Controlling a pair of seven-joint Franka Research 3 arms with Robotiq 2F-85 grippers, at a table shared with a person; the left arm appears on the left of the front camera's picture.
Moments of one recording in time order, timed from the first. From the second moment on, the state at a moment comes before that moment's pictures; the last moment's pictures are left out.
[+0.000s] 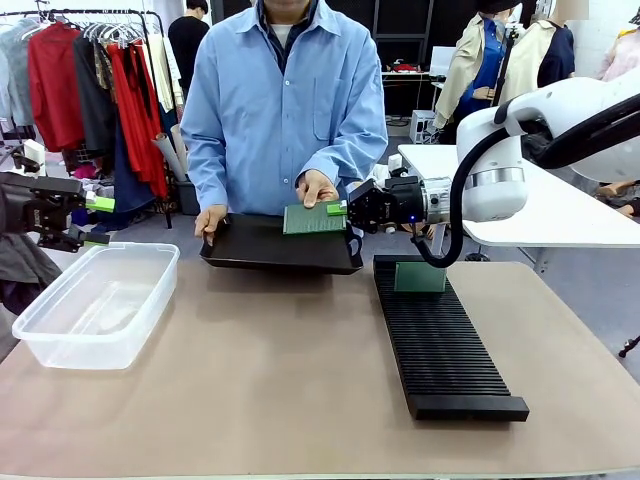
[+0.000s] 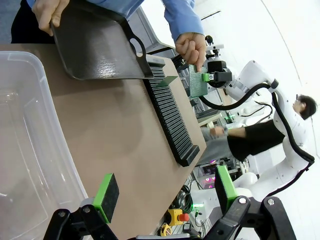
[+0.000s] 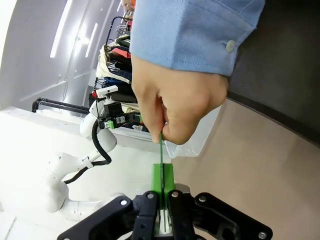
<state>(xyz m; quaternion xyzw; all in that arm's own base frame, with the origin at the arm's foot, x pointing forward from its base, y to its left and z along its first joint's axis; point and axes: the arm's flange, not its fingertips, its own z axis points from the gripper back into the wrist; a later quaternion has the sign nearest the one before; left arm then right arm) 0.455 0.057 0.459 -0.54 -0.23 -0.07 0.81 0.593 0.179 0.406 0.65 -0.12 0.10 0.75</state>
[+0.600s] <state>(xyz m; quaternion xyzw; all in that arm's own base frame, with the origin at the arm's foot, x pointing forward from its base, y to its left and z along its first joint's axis) 0.455 0.057 0.459 -0.54 -0.23 -0.07 0.81 0.594 0.178 0.408 0.64 -0.11 0.11 0.75</state>
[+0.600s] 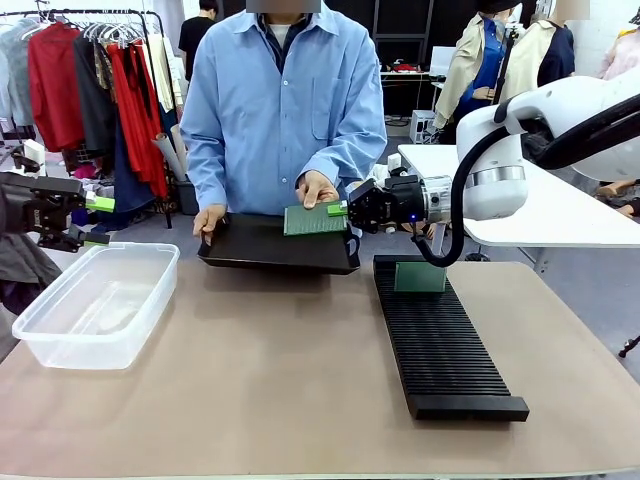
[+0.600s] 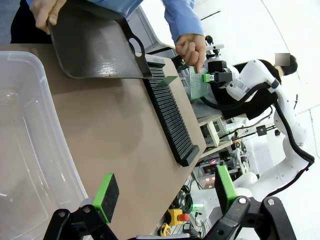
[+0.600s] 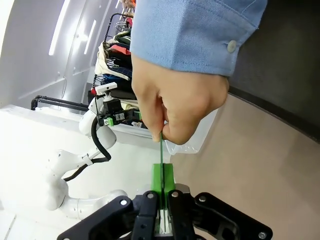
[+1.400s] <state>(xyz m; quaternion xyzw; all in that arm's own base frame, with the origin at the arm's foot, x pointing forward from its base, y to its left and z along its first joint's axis) 0.455 0.057 0.459 -0.54 -0.23 -0.07 0.81 0.595 0.176 0.407 0.64 -0.11 0.10 0.75</state>
